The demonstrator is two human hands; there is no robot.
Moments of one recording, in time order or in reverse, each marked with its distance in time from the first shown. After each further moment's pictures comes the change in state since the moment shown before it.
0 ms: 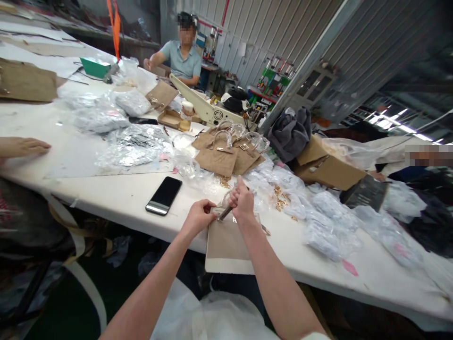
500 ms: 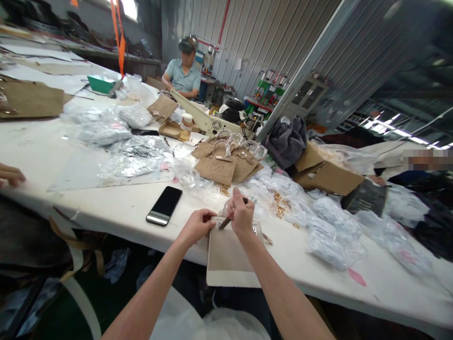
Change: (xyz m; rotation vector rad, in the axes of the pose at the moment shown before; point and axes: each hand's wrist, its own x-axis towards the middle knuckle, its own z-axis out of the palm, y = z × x) left_hand -0.002 0.001 -0.011 -0.017 -0.110 0.034; right_hand -0.031 0.004 0.004 -0.059 -0.059 -0.287
